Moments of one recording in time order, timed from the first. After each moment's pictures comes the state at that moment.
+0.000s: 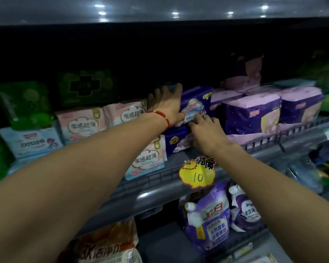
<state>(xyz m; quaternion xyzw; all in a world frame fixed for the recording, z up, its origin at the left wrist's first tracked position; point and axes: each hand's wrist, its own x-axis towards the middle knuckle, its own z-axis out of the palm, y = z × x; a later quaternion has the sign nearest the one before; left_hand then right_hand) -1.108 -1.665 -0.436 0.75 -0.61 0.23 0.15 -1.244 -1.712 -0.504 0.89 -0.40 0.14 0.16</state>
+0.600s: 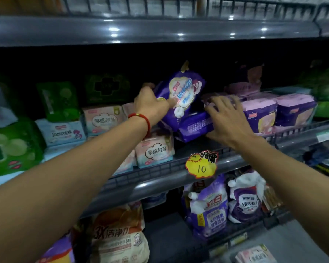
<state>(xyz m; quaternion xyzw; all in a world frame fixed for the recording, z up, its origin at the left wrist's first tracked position) -1.101 -1.557 -0.401 0.72 -0.44 -0.01 0.54 -1.293 -1.675 -0.463 0.87 -0.36 0.25 0.24</state>
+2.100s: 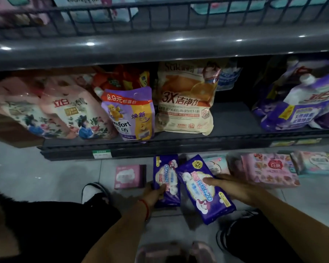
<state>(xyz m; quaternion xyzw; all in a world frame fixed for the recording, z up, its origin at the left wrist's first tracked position) -1.073 -1.168 -0.942 0.72 0.10 -0.52 0.45 -1.250 -1.386 -0.859 0.57 -0.42 -0.23 -0.67</state>
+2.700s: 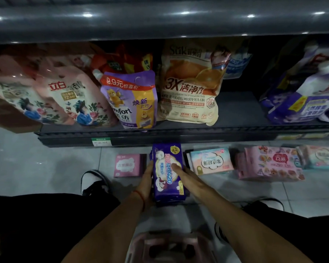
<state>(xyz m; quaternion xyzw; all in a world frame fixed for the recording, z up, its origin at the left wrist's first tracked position) -1.068 -1.163 -0.933 0.56 0.24 -0.59 0.53 -1.180 -1.296 -0.925 0.49 -0.46 -0.15 -0.73</state>
